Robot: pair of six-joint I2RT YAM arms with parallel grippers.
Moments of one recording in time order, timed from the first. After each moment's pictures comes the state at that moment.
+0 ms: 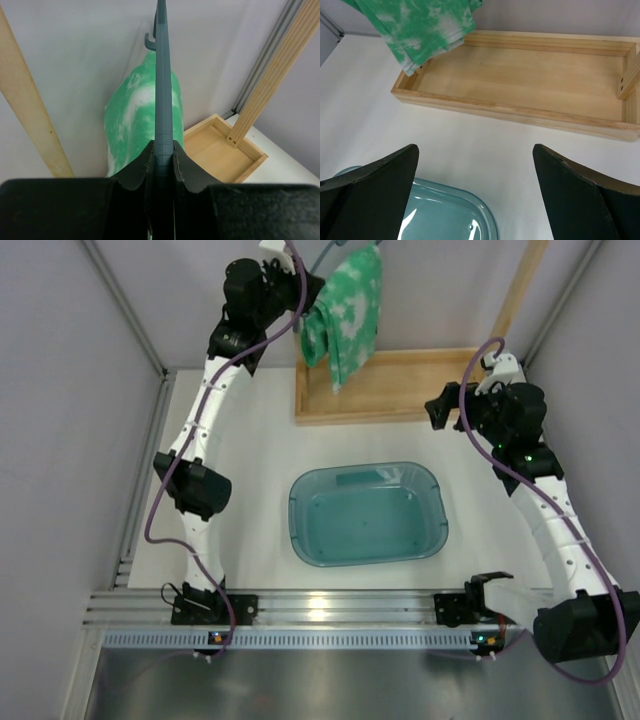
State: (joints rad) left arm -0.34 2.09 2.44 -0.25 0.30 -0.17; right arm 0.13 1.07 1.04 -0.19 -0.23 0.13
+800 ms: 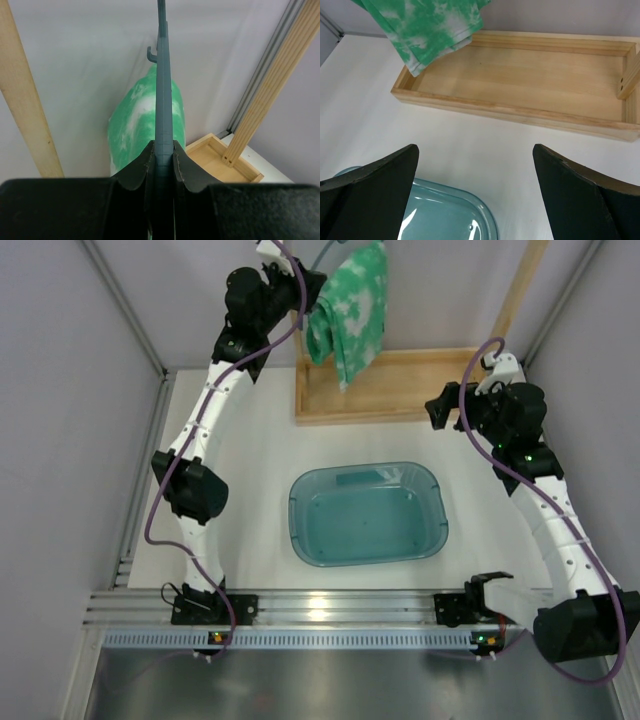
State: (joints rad) left arm -0.35 2.03 2.26 0.00 0.28 -0.22; right arm 0.13 1.08 1.04 -0.19 -0.23 0.13
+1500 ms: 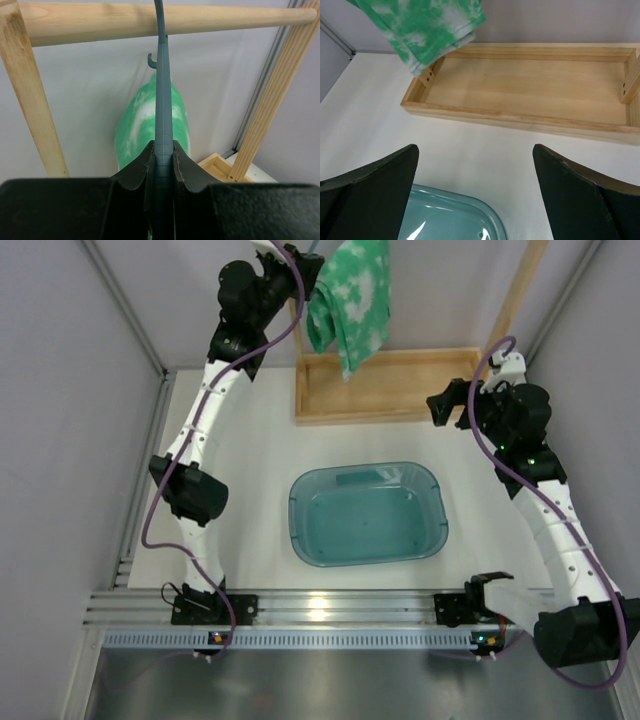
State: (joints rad) left arm -0.36 2.02 2.32 0.03 0.25 -0.18; right arm 0.13 1.05 1.04 -0.17 -0.22 0.19
